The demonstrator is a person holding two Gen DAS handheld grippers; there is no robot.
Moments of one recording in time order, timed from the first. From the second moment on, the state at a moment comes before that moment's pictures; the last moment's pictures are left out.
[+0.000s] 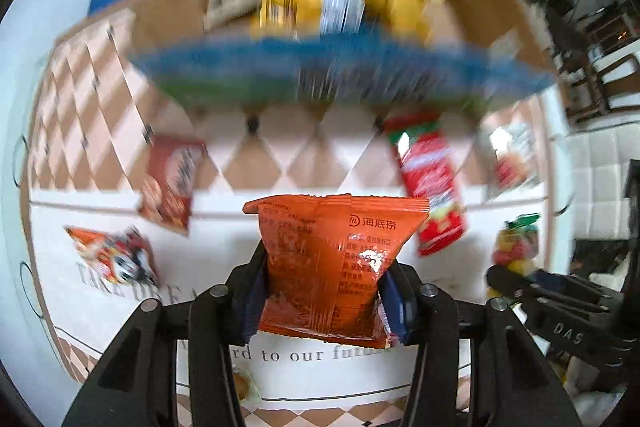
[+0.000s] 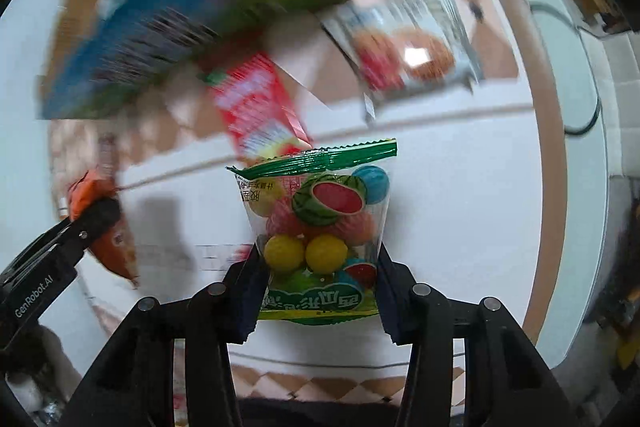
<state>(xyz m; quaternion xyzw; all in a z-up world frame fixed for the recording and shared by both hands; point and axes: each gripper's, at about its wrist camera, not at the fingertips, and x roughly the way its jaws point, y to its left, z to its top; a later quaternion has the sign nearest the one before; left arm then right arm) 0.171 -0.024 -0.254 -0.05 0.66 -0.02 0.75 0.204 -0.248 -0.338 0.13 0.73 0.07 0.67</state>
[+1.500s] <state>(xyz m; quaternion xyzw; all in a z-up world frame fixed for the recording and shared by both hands) 0.424 0.033 -0.242 -0.07 0.67 0.06 0.73 0.461 -0.202 -0.270 0.05 0.68 0.06 0.73</state>
